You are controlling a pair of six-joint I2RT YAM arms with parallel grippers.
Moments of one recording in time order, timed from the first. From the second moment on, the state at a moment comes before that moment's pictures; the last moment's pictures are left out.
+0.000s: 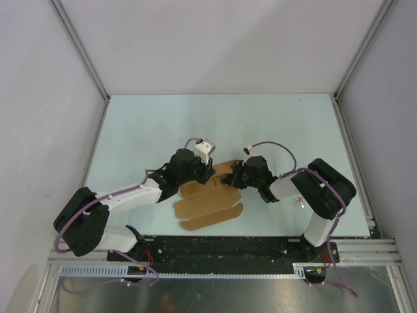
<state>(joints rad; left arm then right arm) -0.74 1.34 0.66 0.21 0.08 -0.12 0.66 1.76 0.56 0.67 -0.23 0.88</state>
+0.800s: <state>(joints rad) -0.74 1.26 0.61 0.21 -0.02 -0.12 0.65 1.33 0.57 0.16 0.04 0.70</state>
